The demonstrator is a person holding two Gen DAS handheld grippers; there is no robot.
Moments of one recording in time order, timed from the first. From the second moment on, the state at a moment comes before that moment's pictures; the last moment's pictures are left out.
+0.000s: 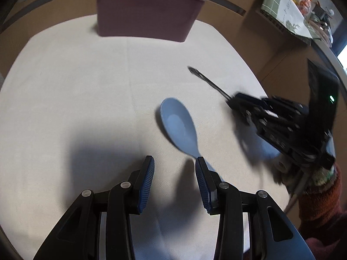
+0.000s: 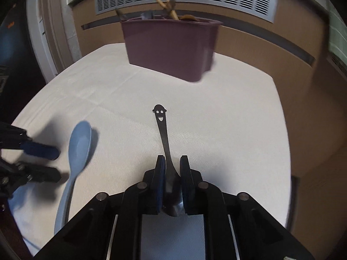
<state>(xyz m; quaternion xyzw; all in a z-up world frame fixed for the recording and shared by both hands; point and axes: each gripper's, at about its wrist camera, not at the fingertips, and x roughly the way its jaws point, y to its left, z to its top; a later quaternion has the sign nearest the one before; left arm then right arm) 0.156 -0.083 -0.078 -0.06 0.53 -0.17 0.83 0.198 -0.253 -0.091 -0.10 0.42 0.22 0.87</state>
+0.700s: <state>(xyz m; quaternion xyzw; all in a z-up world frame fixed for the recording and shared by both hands) 0.197 -0.138 -0.079 0.07 0.49 -0.21 0.84 0.145 -0.288 -0.091 -0.02 0.43 0.21 0.88</state>
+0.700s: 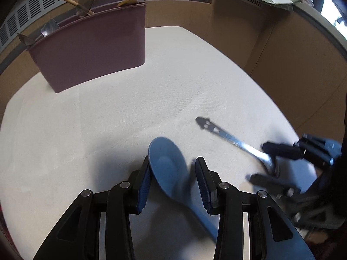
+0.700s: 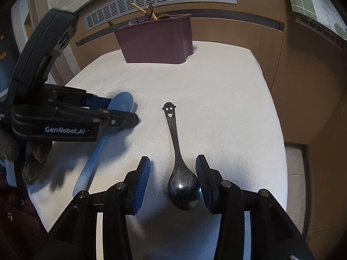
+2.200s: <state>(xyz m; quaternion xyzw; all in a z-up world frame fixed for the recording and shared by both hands) 0.181 -0.057 -0.030 -0.06 0.40 -0.15 0.90 0.157 -0.308 -0.081 0.00 0.42 0.16 0.89</state>
